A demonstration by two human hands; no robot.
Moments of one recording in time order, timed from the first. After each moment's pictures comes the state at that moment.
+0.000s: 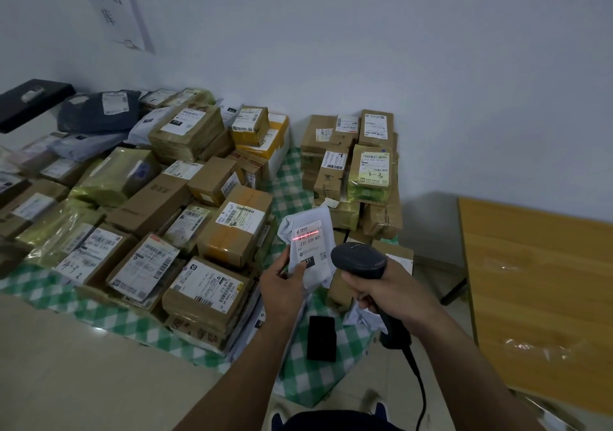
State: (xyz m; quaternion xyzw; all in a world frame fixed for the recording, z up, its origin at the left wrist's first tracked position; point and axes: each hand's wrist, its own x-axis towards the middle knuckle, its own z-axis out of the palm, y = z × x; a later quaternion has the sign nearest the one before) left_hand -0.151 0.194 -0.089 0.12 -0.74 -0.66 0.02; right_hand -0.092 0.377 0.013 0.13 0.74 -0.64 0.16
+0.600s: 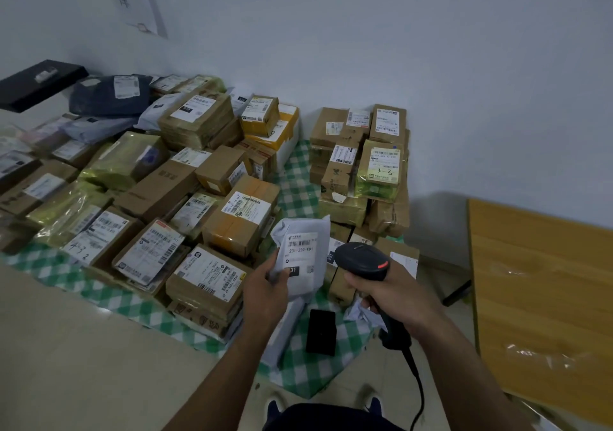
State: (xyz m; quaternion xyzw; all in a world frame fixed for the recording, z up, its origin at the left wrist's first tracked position) left_hand -0.137 0.152 -0.089 0.10 -0.83 -0.55 0.00; right_hand -0.093 0.374 0.007 0.15 0.74 -0.64 0.16
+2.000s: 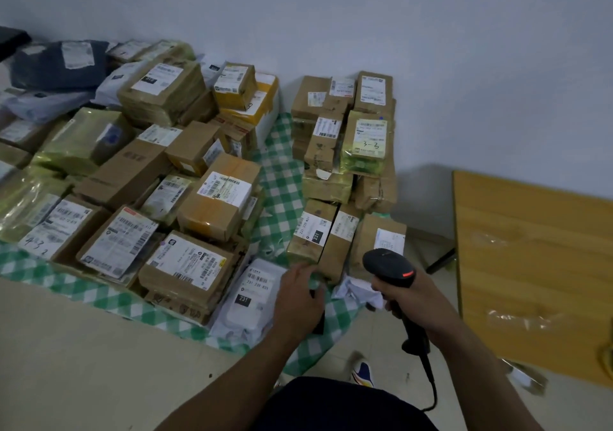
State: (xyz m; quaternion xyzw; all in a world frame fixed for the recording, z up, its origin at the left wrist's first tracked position) left_hand -0.107 0.211 -0.154 -0.04 -0.92 -0.37 -0.14; right_hand -0.058 0.431 -0.060 0.26 0.74 -0.61 0.15
